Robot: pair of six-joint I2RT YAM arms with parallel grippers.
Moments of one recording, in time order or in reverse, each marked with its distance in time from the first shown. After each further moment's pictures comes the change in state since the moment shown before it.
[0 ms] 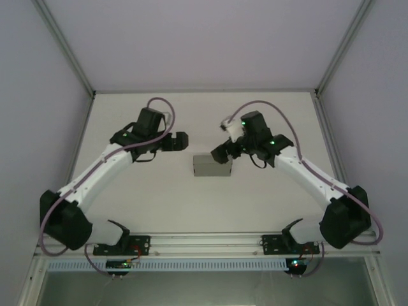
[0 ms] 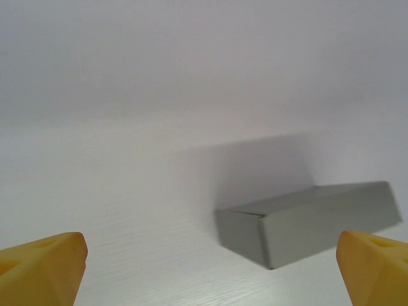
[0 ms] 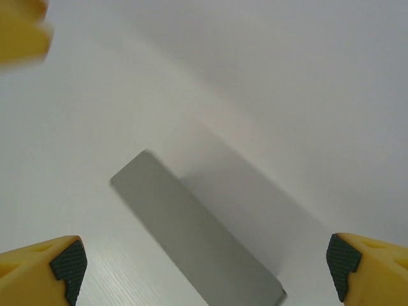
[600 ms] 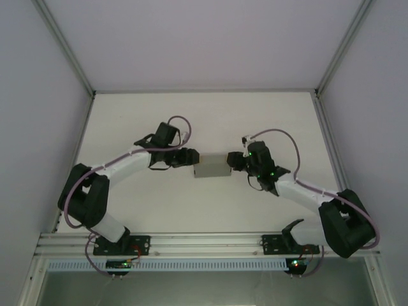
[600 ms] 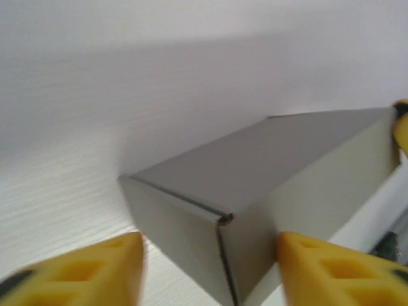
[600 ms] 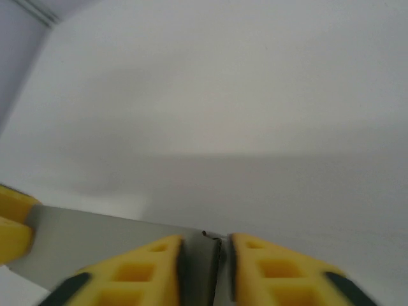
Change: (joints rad) left arm -0.068 0.252 -0.130 0.249 0.349 -0.113; right arm -0.028 -0.114 -0.531 0.597 0.214 0.732
